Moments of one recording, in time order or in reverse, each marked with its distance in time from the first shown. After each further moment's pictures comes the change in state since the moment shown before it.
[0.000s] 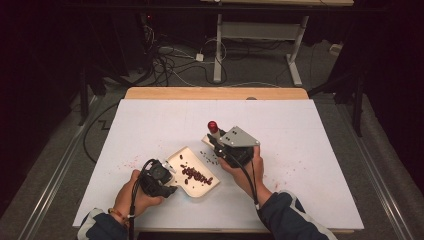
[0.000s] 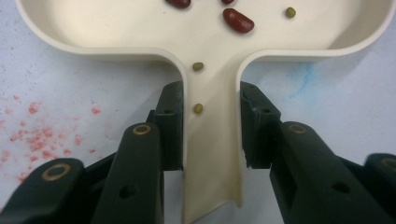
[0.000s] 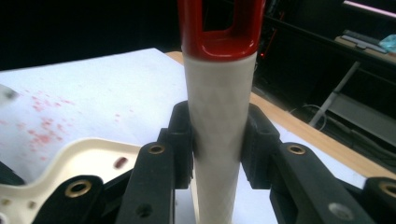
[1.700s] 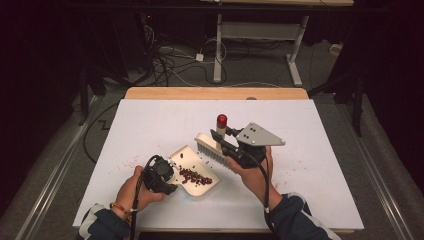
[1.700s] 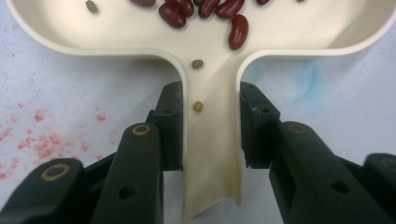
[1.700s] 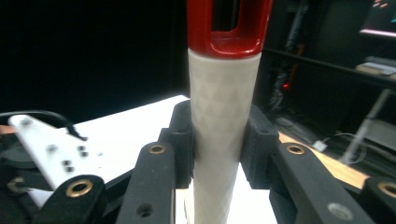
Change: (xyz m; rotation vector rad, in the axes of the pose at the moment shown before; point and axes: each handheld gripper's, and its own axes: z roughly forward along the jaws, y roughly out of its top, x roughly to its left) left arm 0.003 0.011 -0.001 0.059 -0.001 0.013; right arm -0.017 0.022 -0.043 -0.159 0.094 0.082
